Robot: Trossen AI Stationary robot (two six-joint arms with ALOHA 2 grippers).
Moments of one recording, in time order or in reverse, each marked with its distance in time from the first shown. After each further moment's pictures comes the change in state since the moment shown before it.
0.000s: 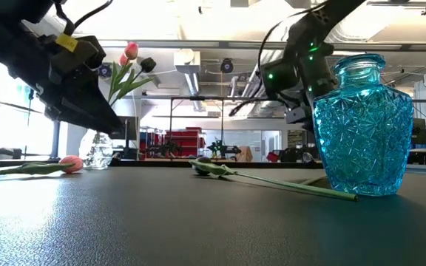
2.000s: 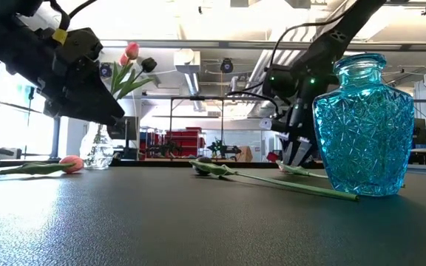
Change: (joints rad) left arm -0.034 0.000 0.000 0.041 -0.091 -0.042; right arm -0.087 -0.043 -0.233 0.732 0.018 0.036
